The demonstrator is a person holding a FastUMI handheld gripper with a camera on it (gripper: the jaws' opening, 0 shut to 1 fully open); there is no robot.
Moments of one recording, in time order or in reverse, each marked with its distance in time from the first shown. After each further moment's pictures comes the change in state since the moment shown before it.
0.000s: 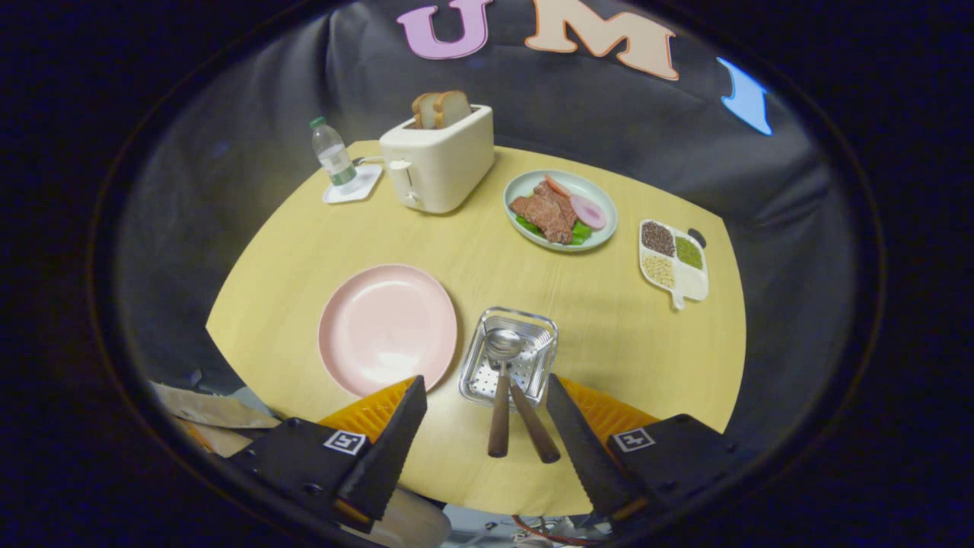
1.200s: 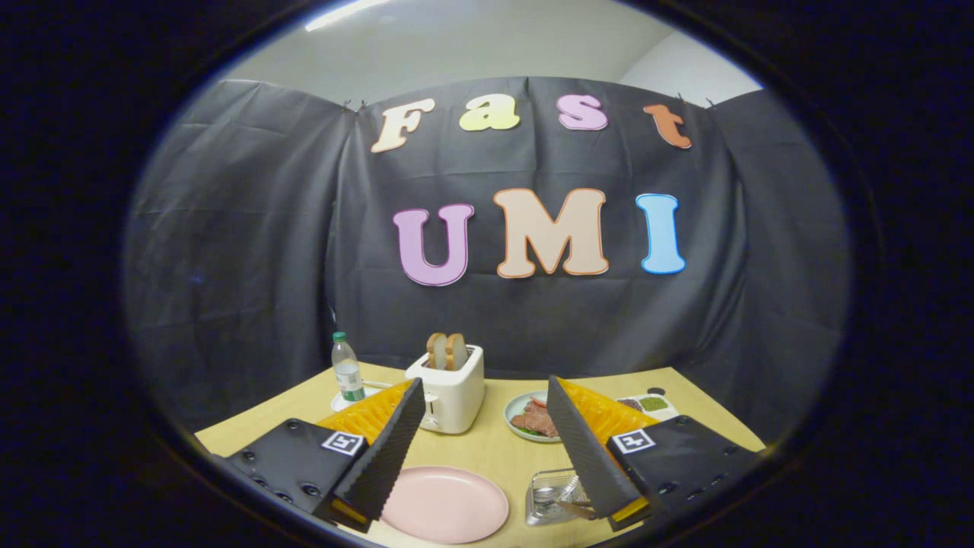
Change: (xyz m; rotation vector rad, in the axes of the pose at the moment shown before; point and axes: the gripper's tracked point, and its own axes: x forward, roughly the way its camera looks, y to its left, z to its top) arm -0.110 0.058 0.116 0.135 -0.983 -0.190
